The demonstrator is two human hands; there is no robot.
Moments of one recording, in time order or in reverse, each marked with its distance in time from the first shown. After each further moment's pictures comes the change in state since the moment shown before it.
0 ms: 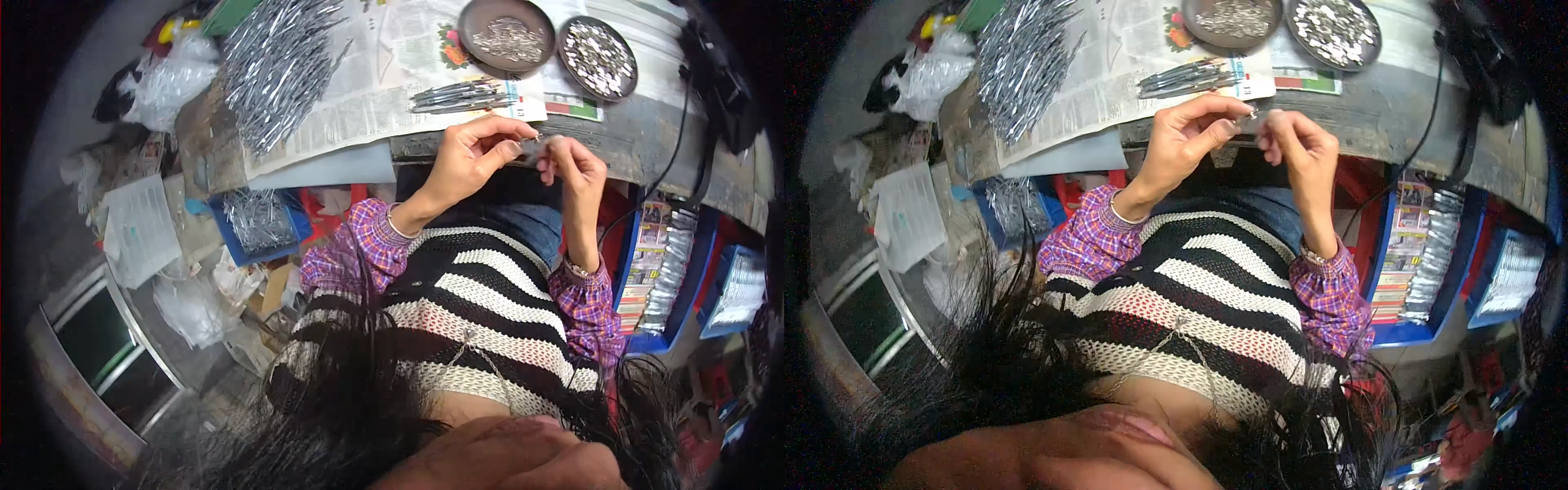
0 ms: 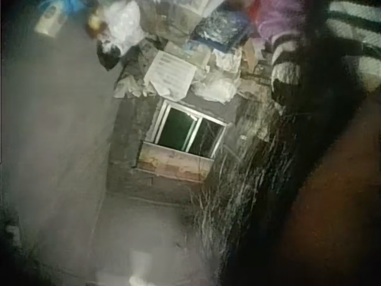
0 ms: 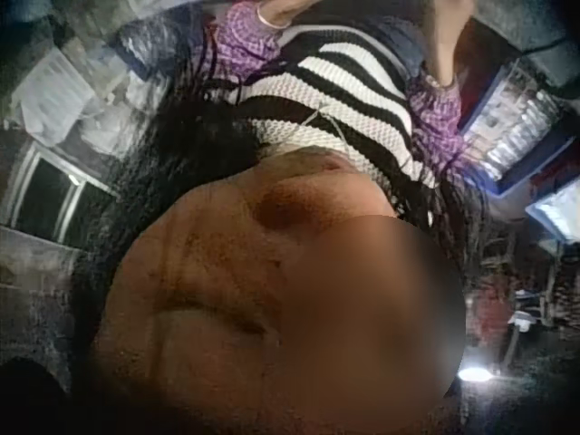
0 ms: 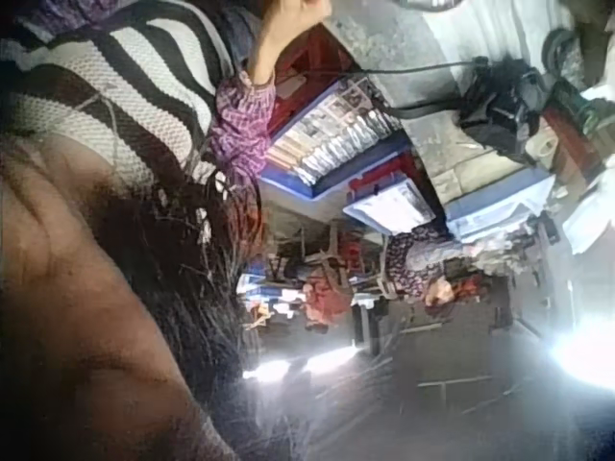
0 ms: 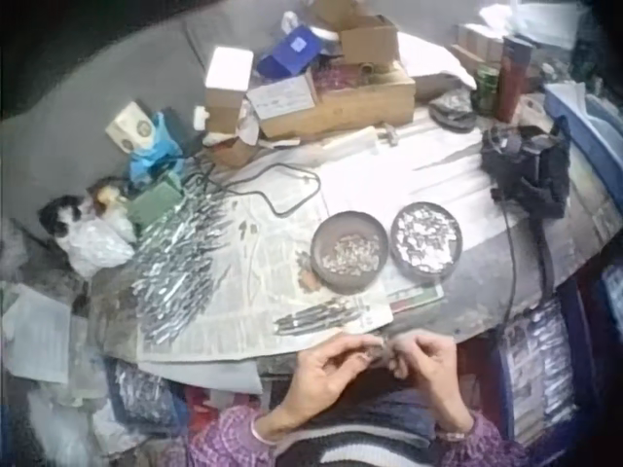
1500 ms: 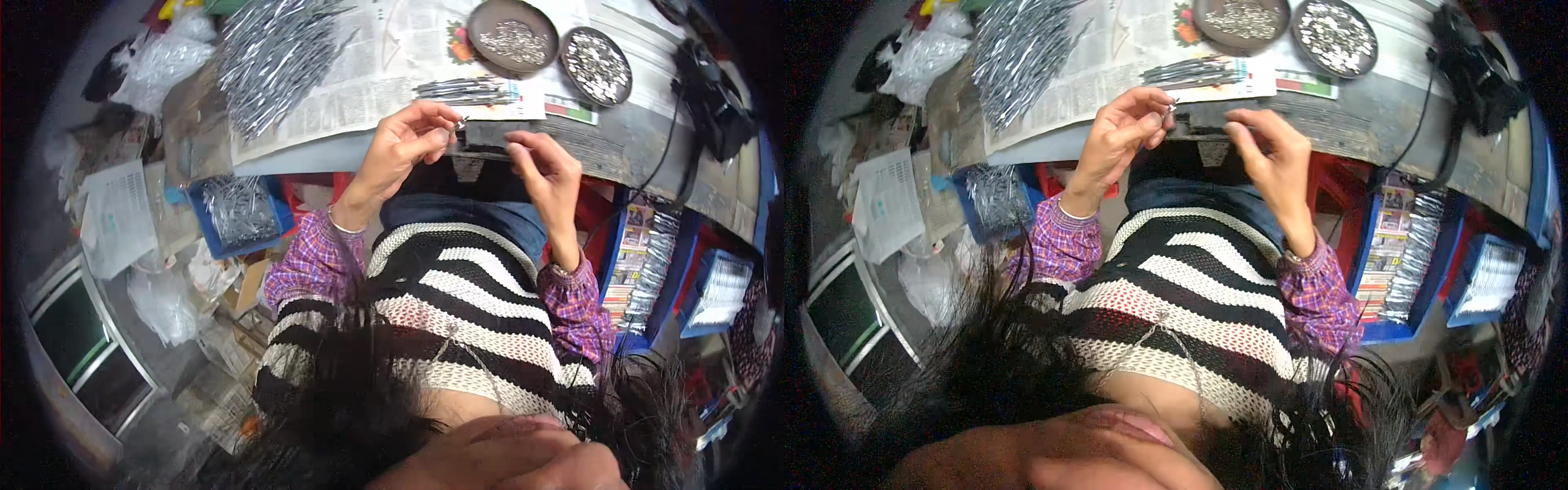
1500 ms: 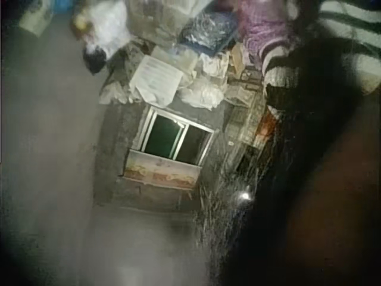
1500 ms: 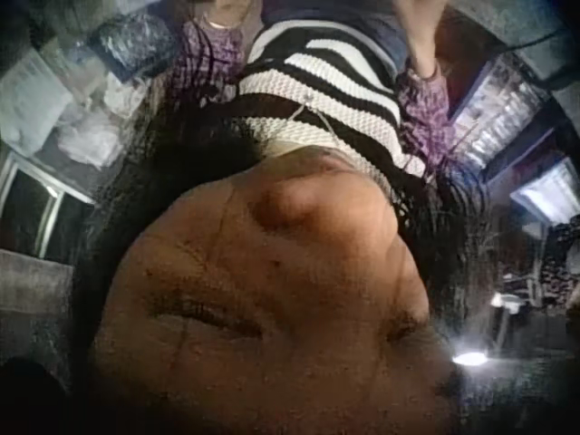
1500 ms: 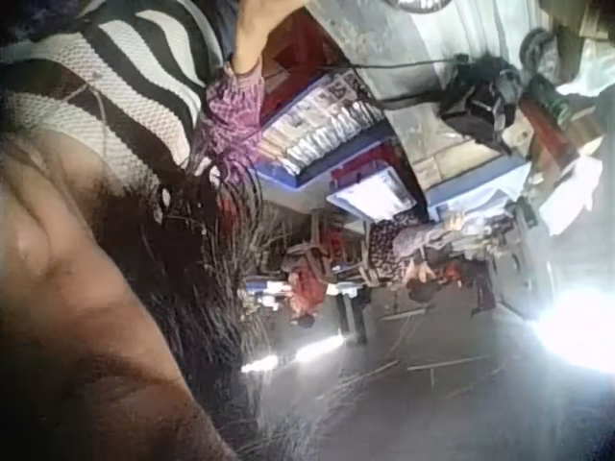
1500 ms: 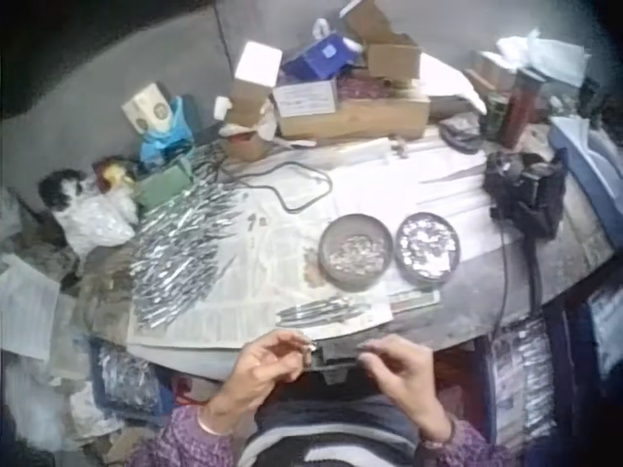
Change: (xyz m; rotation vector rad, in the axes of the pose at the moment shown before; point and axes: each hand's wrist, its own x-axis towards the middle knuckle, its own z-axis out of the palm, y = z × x) left_hand -0.027 0.016 -0.062 -0.222 0.034 -0.205; right_hand -0.003 0.005 0.017 -0.505 -0.053 -0.290
